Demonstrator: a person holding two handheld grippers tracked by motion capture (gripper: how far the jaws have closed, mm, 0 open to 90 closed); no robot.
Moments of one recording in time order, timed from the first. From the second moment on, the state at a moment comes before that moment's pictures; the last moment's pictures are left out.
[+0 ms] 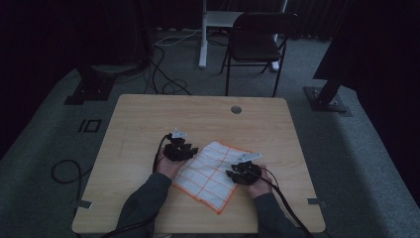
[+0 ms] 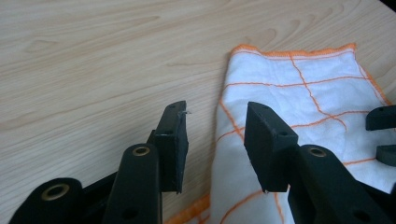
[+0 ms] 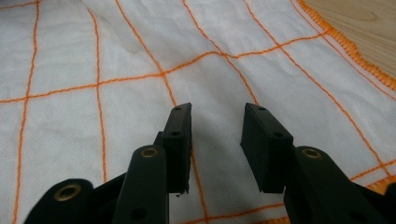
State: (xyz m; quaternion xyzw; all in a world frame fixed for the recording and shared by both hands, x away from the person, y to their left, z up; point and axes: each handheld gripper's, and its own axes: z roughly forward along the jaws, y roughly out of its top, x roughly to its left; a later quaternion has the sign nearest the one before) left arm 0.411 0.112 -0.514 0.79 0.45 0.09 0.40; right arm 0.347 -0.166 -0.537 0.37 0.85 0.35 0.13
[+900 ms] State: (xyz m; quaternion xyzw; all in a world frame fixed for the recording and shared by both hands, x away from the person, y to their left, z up) left arm 0.373 0.077 -0.501 0.83 0.38 0.12 0.40; right arm 0.347 -0.167 -0.537 0.37 0.85 0.35 0.13
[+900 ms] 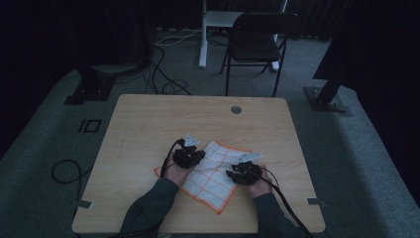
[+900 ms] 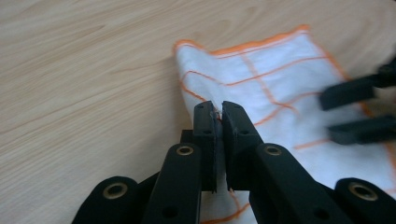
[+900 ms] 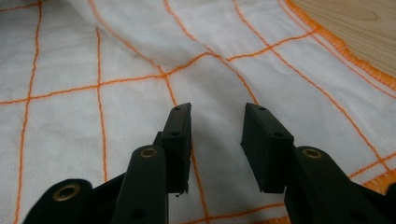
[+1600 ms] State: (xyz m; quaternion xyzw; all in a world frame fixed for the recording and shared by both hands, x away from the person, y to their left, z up) left arm 0.315 0.054 -0.531 0.86 0.32 0.10 0.39; right arm 0.344 -0.170 -0.512 0.38 0.82 0.40 0.17
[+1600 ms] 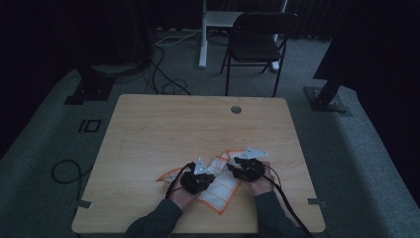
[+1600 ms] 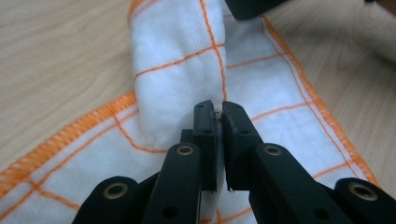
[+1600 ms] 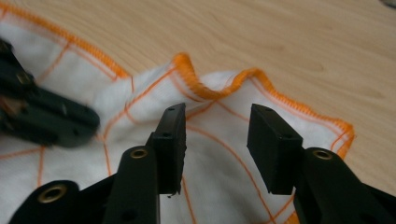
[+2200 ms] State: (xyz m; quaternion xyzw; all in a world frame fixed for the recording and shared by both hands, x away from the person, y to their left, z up) left arm 0.311 0.056 -0.528 0.86 0.31 0.08 0.39; right arm 0.346 -0.149 -0.510 0.36 0.83 0.39 0.15
